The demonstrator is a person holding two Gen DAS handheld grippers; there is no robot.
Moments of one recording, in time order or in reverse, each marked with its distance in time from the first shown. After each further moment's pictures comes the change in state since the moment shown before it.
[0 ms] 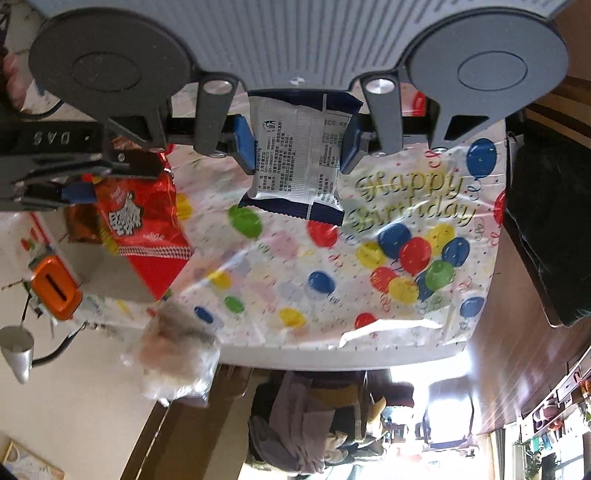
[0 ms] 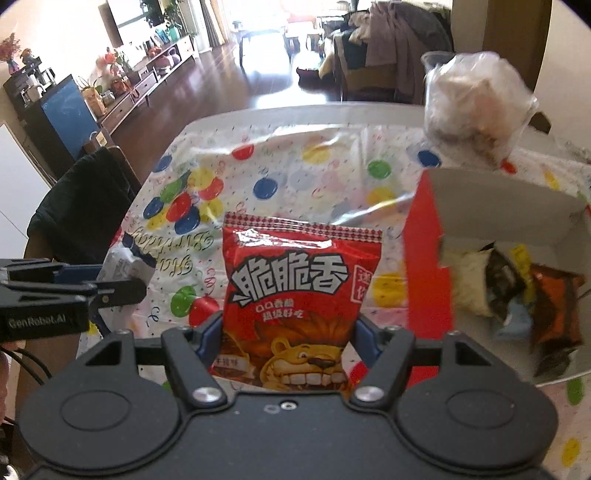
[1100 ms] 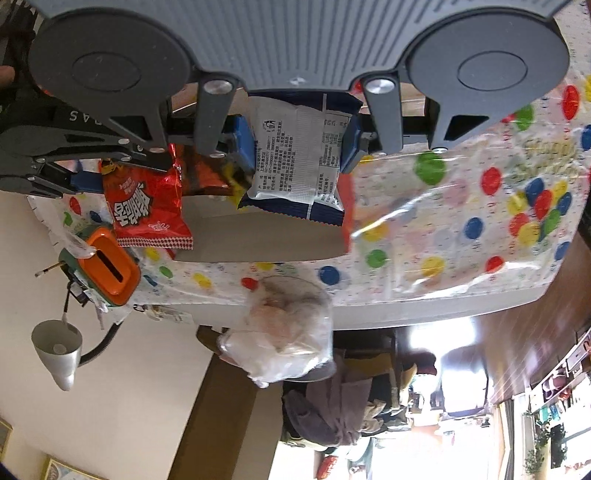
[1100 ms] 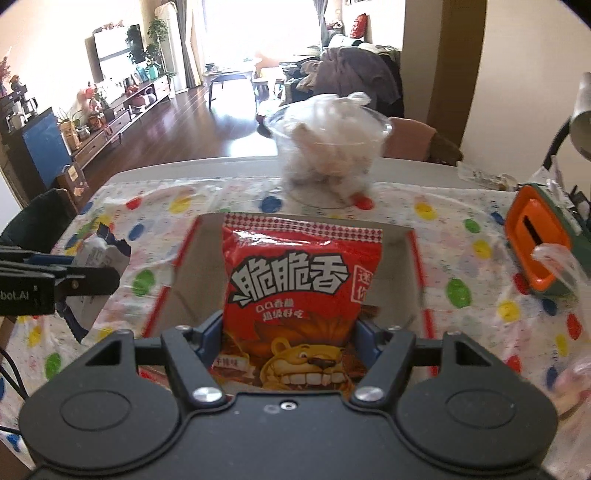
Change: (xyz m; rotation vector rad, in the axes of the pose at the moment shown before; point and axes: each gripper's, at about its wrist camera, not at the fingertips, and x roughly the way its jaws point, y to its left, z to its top) left arm 0.023 -0.255 0.038 0.026 -0.081 0.010; right arm -0.092 -0.221 -0.018 -0.022 -0.150 -0.085
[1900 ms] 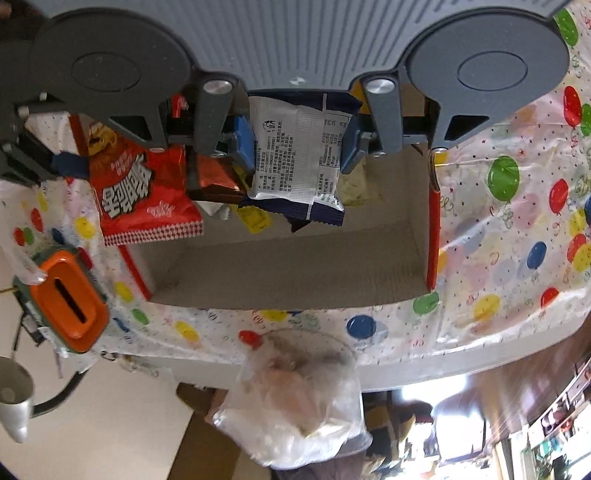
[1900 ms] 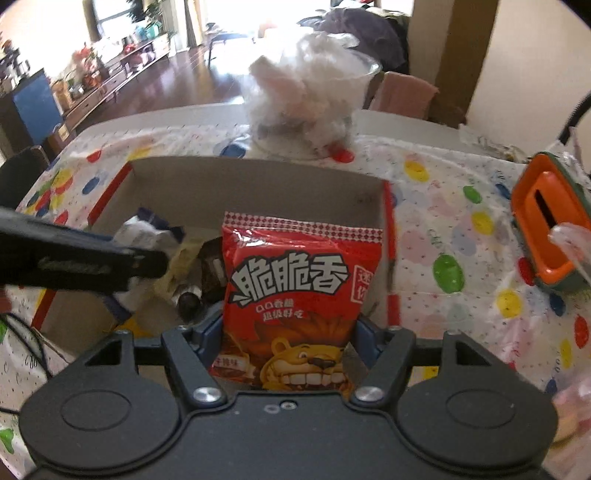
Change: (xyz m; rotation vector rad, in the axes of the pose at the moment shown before) left arm 0.133 -0.050 0.017 -0.029 0.190 0.074; right arm 0.074 -0.051 -0.009 -0.066 0.140 0.005
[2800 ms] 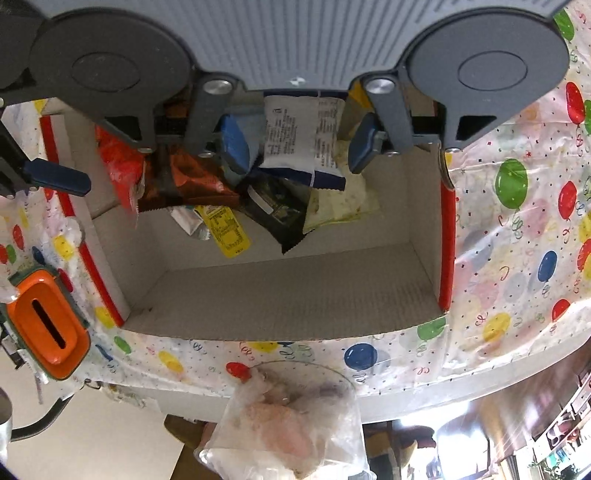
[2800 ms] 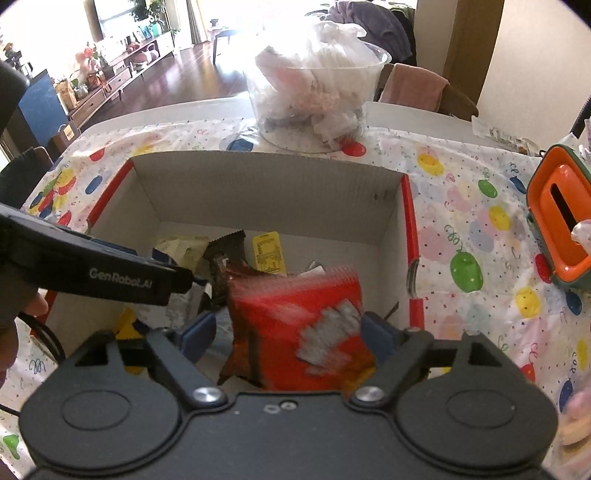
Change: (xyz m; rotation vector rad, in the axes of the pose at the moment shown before) left arm 0.027 0.002 0.007 0.020 0.091 0.013; right arm 0.010 -0.001 0.003 0.020 0.006 0.031
